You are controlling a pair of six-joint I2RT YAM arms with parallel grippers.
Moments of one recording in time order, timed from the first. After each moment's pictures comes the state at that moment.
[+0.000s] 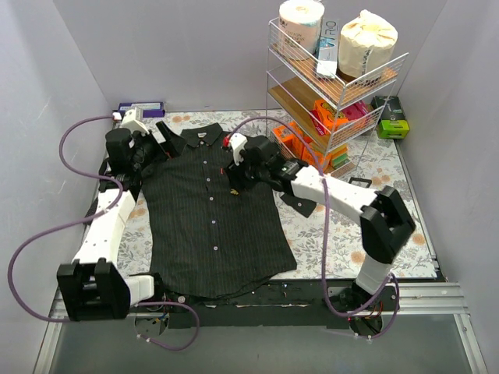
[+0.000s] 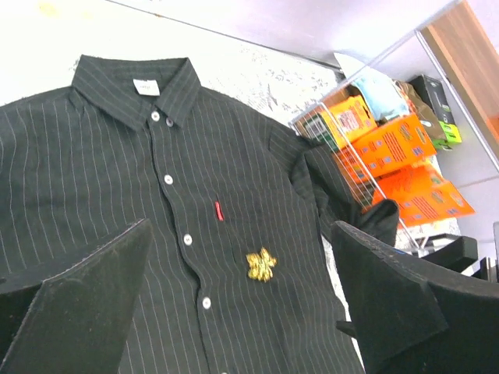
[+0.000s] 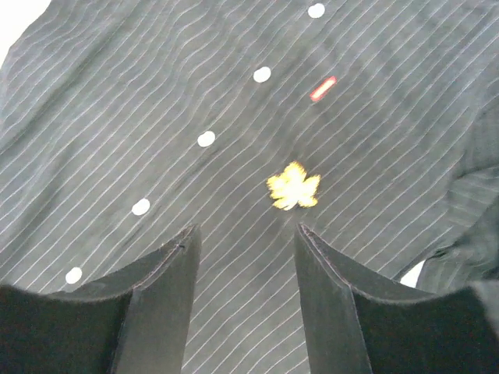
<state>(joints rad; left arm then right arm) 0.03 1.26 1.01 -0.05 0.39 -0.44 0.83 1.80 1.44 -0.27 -0.11 -0.01</state>
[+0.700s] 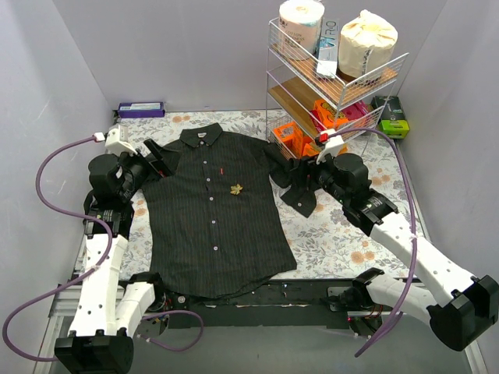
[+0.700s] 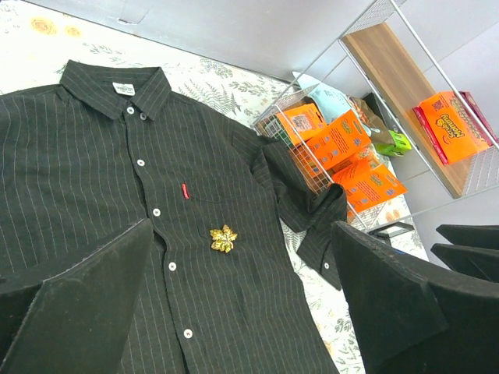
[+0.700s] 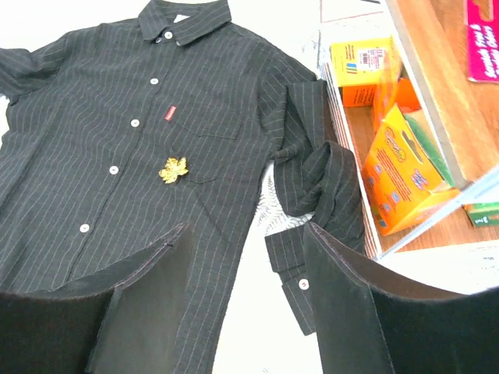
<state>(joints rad) 0.03 0.83 0.91 -0.25 0.37 -0.51 0.61 1.01 0.86 -0.14 0.03 0.17</state>
